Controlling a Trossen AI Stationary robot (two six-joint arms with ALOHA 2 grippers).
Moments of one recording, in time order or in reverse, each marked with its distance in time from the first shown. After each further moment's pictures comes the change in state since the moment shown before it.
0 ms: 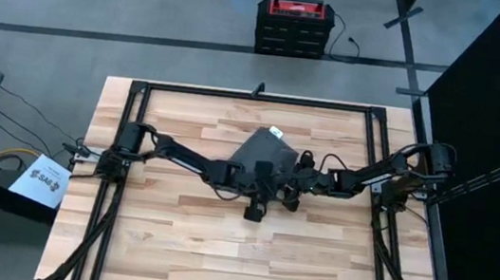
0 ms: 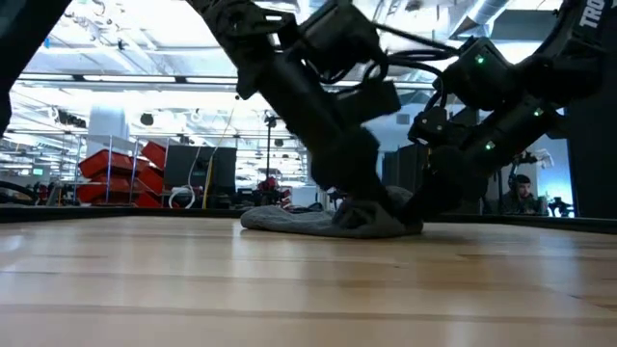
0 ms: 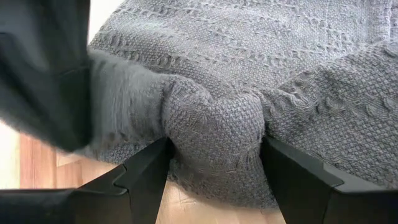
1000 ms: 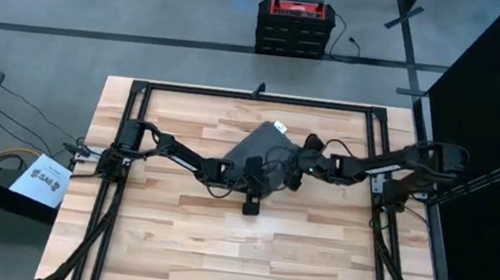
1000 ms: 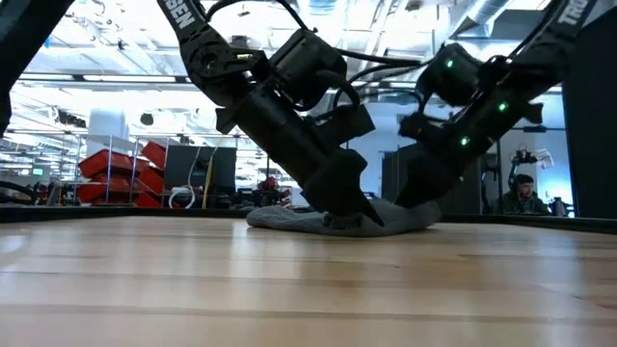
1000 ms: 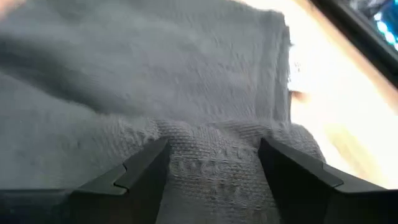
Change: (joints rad) left arm 0.040 0.014 -0.229 0.315 -0.005 -0.124; right arm -0.179 -0.093 0.092 -0.205 0.124 -0.130
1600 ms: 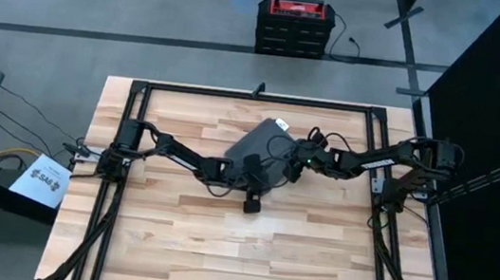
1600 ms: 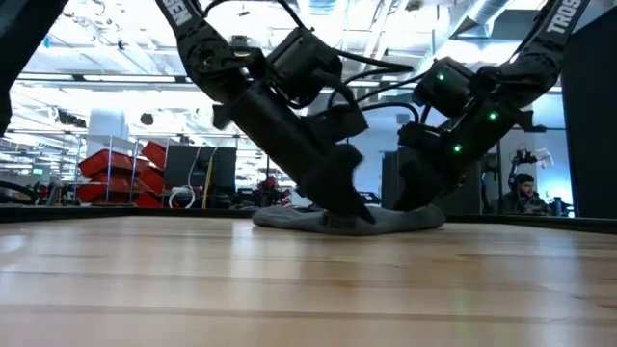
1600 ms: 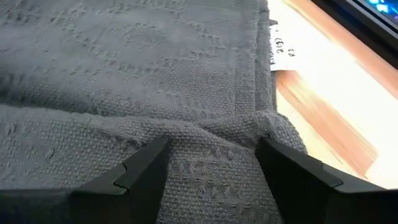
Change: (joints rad) left arm -0.010 -0.069 -0.008 -0.046 0.001 -0.059; right arm -0.079 0.025 0.002 -0.016 0.012 0.088
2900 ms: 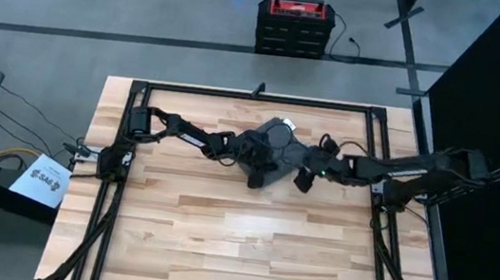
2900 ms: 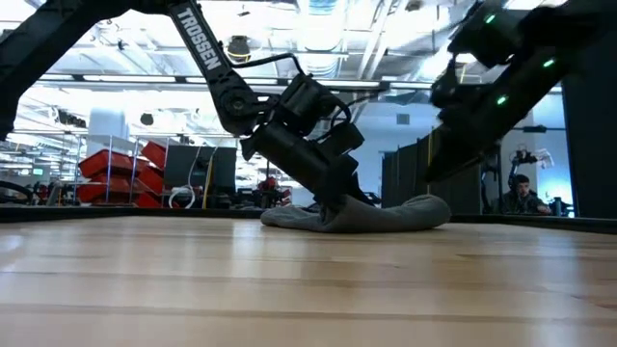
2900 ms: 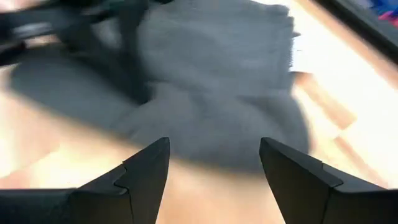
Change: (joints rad) left arm 0.260 0.143 0.041 0.202 0.314 0.158; right arm 0.246 -0.343 -0.006 -0.364 0.020 0.196
